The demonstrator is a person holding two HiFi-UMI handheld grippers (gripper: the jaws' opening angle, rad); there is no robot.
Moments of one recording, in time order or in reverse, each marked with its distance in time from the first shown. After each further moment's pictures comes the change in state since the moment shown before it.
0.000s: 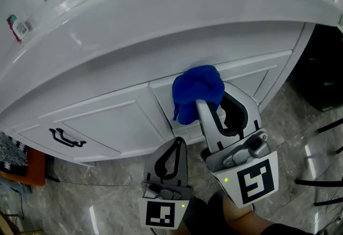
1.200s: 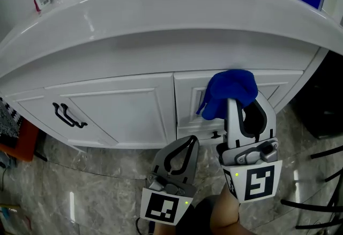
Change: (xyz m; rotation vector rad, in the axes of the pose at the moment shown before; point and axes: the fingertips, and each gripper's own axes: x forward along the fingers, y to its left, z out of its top) left arm 0.004 -0.015 -0.001 0.016 -0.019 -0.054; right arm -0.012 -0.017 0.001 -0.177 -0.058 -0.050
